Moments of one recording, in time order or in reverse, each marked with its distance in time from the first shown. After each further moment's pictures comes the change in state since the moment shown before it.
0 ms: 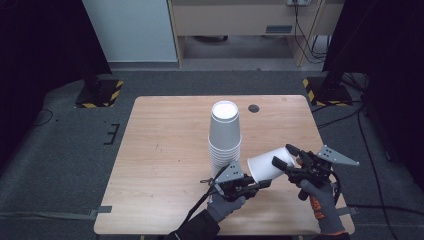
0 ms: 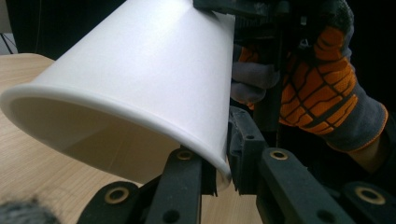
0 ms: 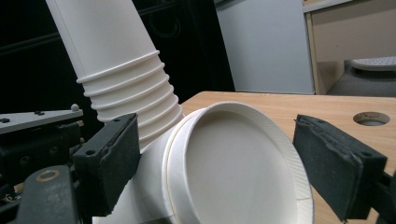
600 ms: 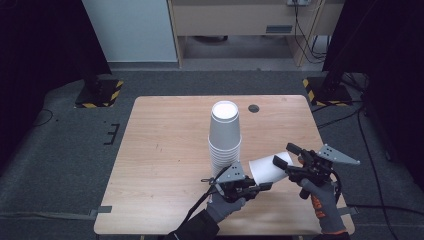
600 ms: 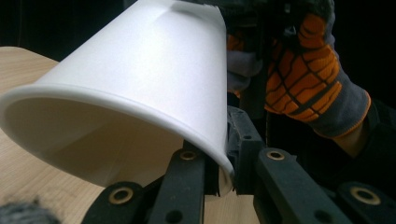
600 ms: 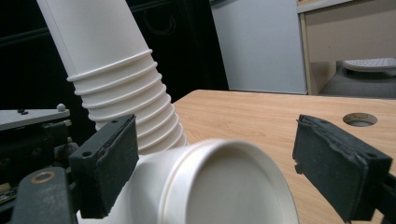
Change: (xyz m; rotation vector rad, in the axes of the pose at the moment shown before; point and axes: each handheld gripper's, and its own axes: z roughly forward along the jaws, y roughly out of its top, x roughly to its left) left arm -0.003 0.002 0.001 0.051 -0.045 0.019; right arm -0.001 0.003 0.000 0.015 -0.027 -0.028
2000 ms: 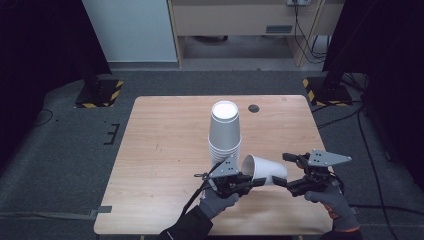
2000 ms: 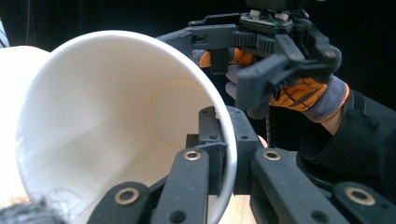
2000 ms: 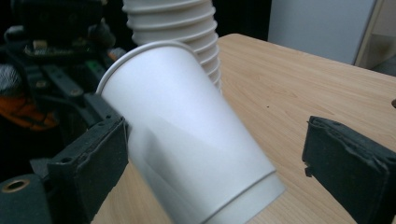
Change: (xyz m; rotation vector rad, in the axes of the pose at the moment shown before) left arm 0.006 0.014 -0.020 0.020 0.021 -0.013; right arm -0.001 -0.006 -0.003 0.266 0.193 -0.226
